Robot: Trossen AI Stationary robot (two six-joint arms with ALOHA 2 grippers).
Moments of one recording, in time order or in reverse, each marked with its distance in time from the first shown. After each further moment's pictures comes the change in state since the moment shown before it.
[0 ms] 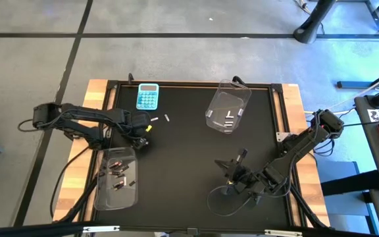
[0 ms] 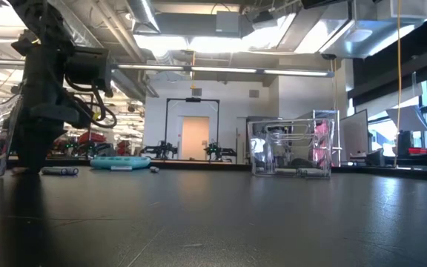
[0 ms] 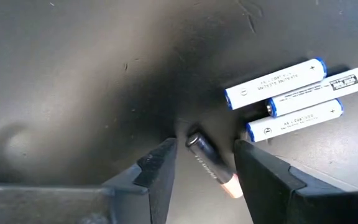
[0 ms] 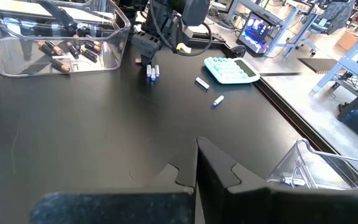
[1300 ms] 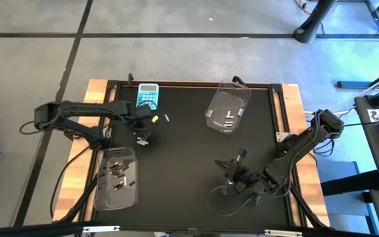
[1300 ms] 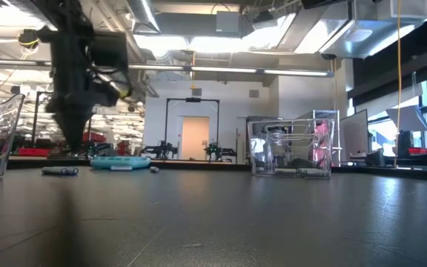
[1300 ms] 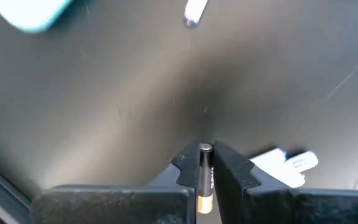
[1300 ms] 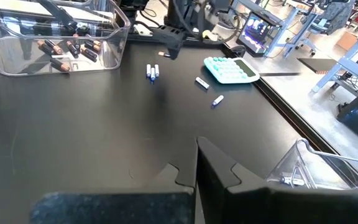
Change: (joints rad) left arm 0.079 0.005 0.175 -0.023 -0.165 0.205; right arm 0.000 0.000 0.000 -0.003 0.000 -0.001
